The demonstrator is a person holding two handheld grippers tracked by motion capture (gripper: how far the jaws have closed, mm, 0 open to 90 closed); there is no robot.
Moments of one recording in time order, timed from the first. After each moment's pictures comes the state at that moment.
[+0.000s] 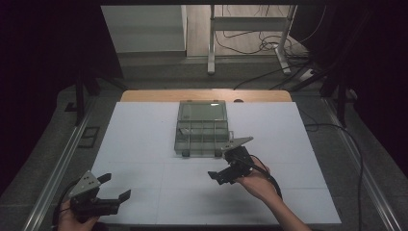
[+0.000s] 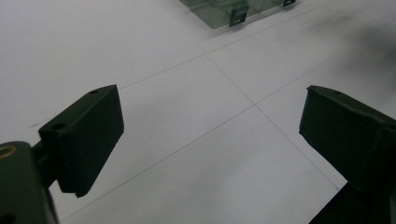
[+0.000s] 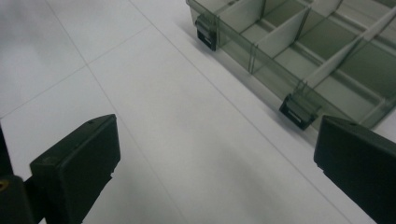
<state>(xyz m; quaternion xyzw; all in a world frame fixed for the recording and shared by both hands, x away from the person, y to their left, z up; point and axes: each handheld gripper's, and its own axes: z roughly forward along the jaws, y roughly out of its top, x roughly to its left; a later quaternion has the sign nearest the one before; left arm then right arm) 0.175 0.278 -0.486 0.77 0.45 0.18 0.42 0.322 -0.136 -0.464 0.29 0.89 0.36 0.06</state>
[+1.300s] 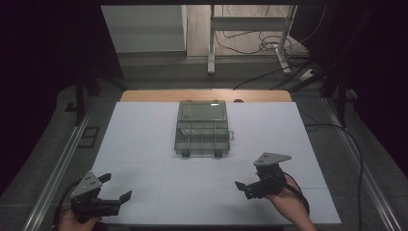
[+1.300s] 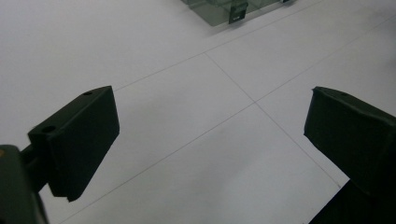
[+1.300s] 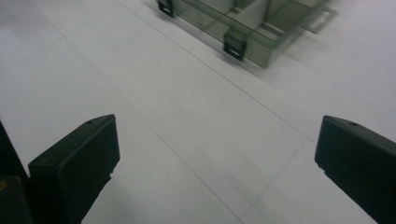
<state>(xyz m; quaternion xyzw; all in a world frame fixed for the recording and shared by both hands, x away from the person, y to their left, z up) 0.175 0.276 -0.487 0.77 0.45 0.18 0.41 0.277 -0.215 -0.460 0.33 0.86 0.37 0.12</state>
